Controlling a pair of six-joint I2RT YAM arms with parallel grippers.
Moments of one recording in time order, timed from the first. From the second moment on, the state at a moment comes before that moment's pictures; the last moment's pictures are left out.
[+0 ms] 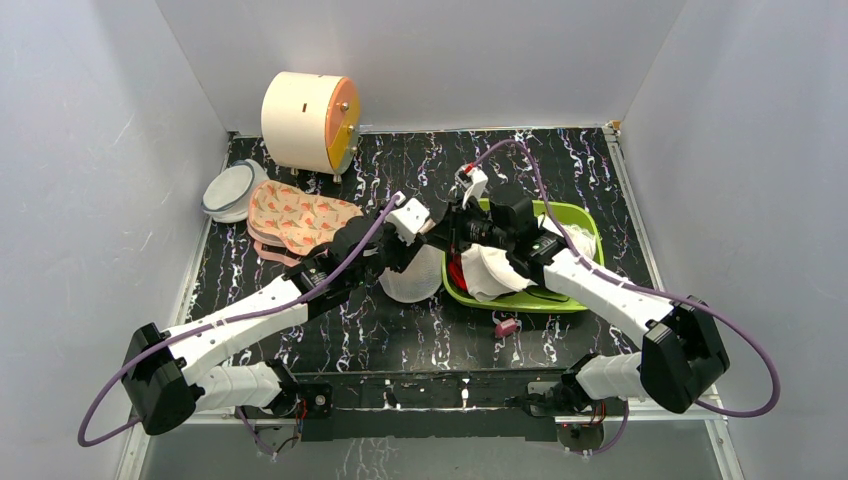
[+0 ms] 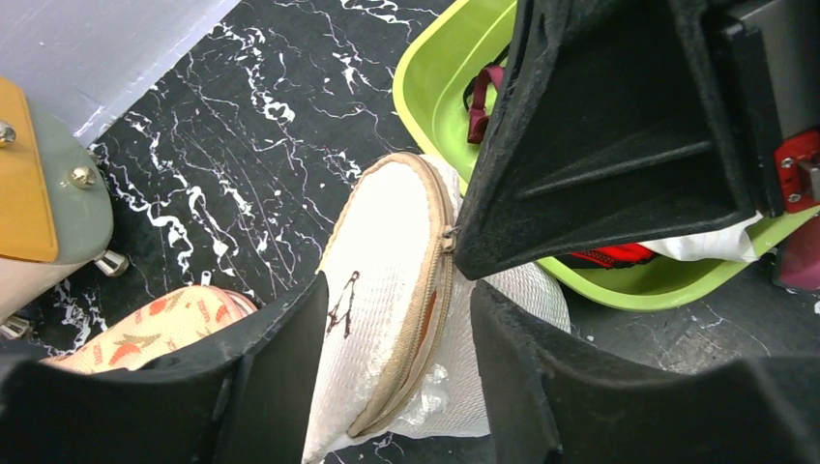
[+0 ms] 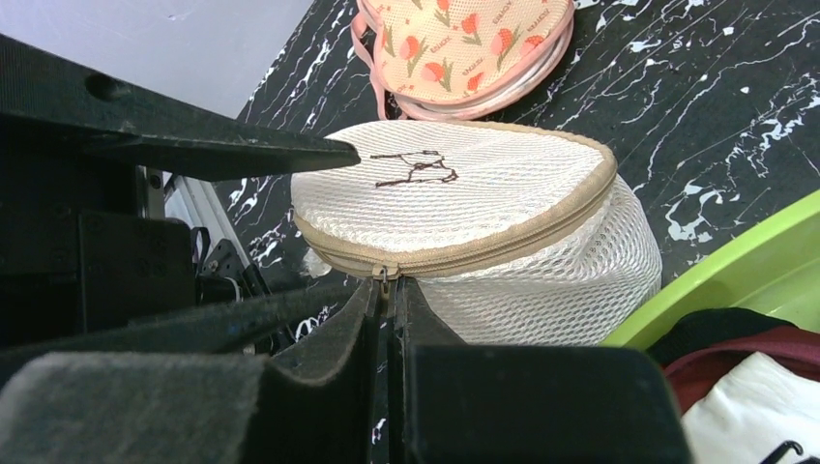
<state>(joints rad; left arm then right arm) -0.89 1.16 0.87 -0.09 -0.22 0.19 0.62 1.31 0.91 0.08 -0.44 0.47</state>
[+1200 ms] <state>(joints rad) -0.89 1.02 0.78 0.00 -0.26 0.25 0.49 1.28 0.83 0.10 -0.38 0.49</state>
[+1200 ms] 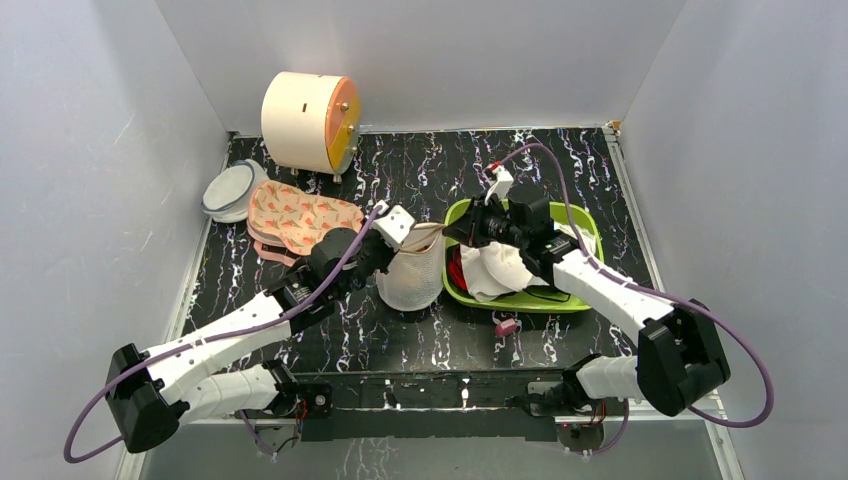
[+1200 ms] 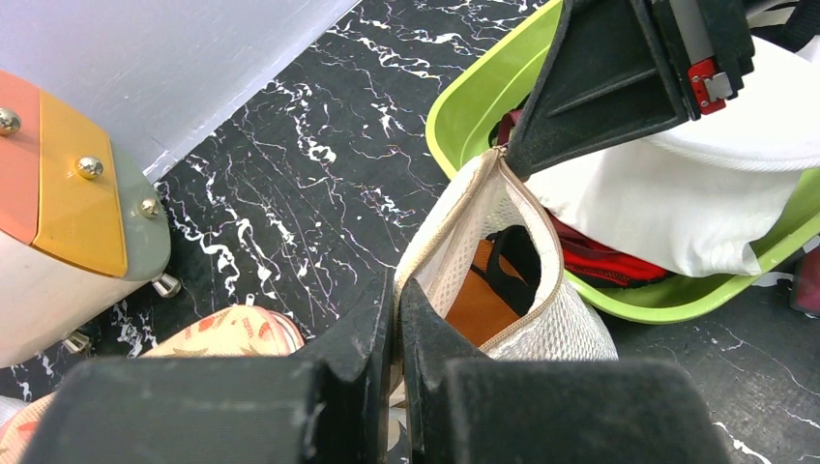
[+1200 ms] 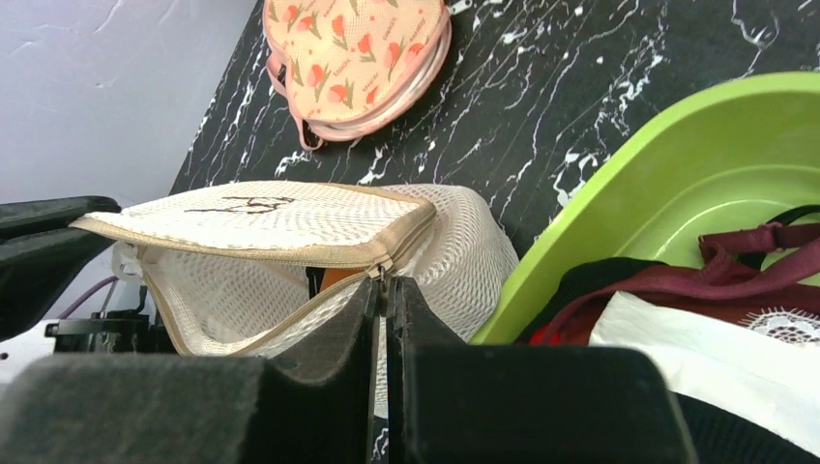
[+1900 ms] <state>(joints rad) -0.89 1.10 0.80 -0.04 -0.24 0.28 0.51 1.30 0.82 0.11 -0.55 0.50</state>
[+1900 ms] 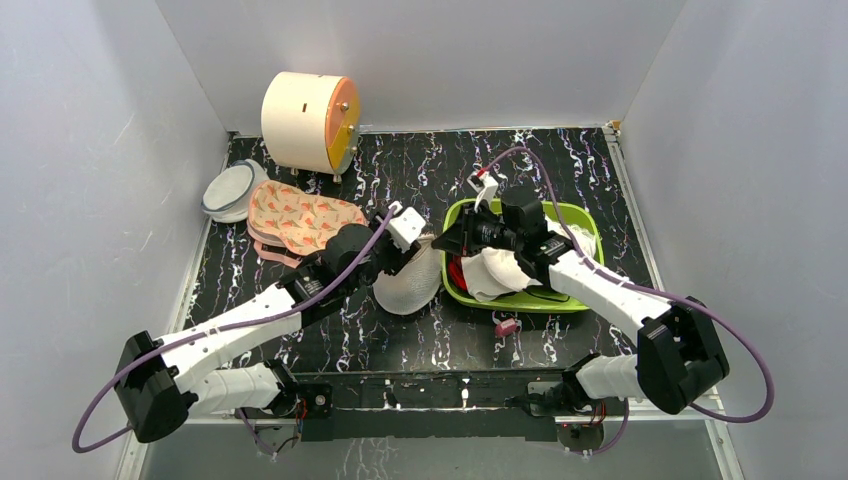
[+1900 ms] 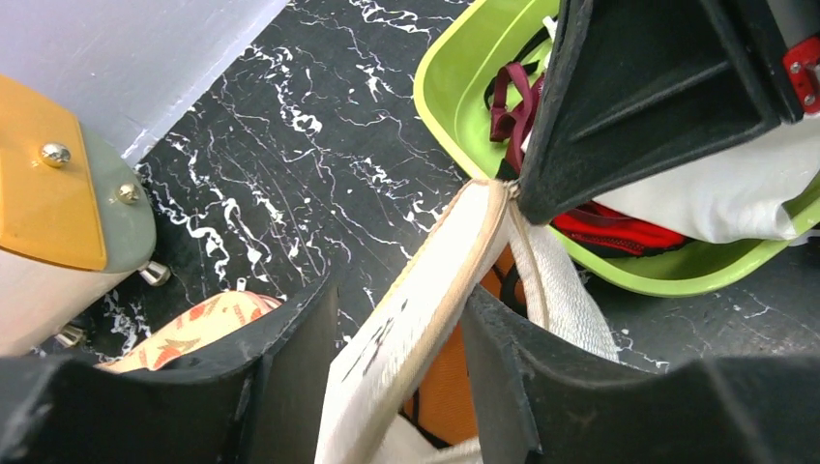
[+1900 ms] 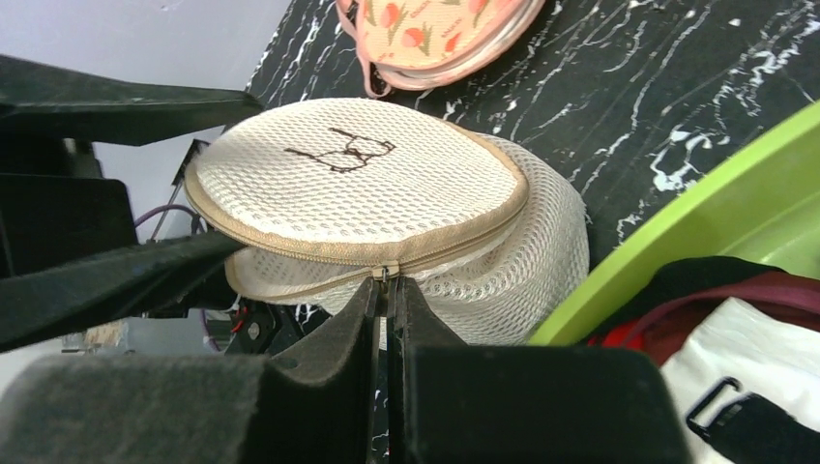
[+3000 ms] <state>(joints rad) -0.92 1.10 0.83 -0.08 -0.19 0.30 0.63 1.27 0.88 0.04 -0.37 0.49</state>
